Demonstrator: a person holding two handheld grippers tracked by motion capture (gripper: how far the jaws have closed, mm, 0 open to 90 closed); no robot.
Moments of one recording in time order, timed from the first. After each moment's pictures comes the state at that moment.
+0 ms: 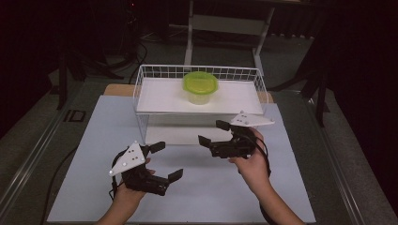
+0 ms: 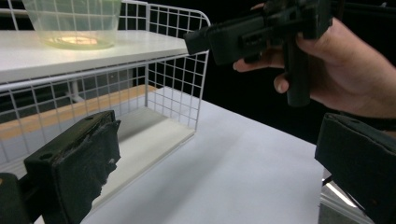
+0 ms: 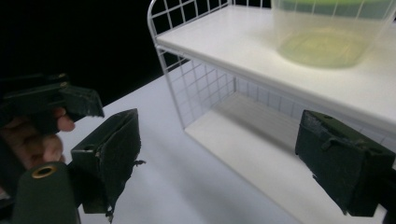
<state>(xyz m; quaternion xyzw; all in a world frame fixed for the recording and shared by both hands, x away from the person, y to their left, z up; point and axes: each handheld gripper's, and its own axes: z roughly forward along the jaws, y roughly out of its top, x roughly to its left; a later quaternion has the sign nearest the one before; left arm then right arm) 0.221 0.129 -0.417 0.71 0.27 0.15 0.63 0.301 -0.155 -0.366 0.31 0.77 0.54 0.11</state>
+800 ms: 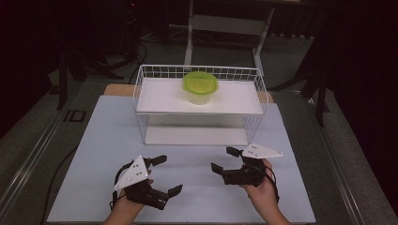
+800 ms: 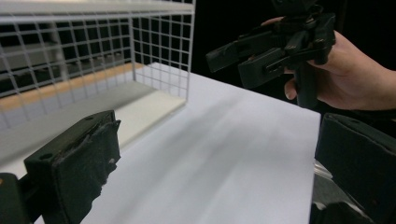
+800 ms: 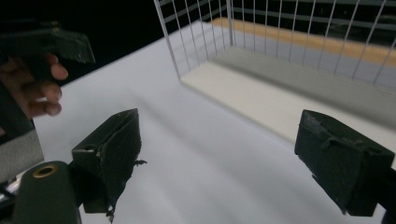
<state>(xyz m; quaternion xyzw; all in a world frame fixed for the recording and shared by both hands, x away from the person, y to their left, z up) 0.207 0.128 -0.455 0.74 0.24 0.14 0.61 0.265 -0.198 -0.438 0.32 0.78 0.53 0.11</state>
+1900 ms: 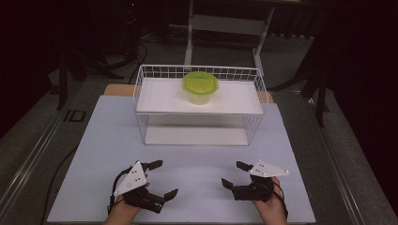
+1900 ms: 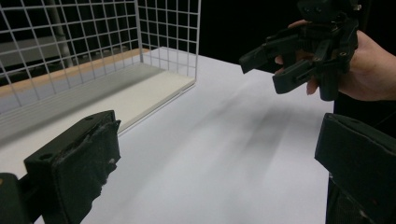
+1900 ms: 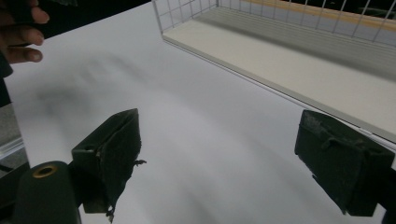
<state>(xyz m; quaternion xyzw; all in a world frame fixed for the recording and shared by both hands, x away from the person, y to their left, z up) 0.207 0.140 -0.481 0.75 0.25 0.16 0.59 0.245 -0.230 -0.483 0.32 0.79 0.50 0.13</state>
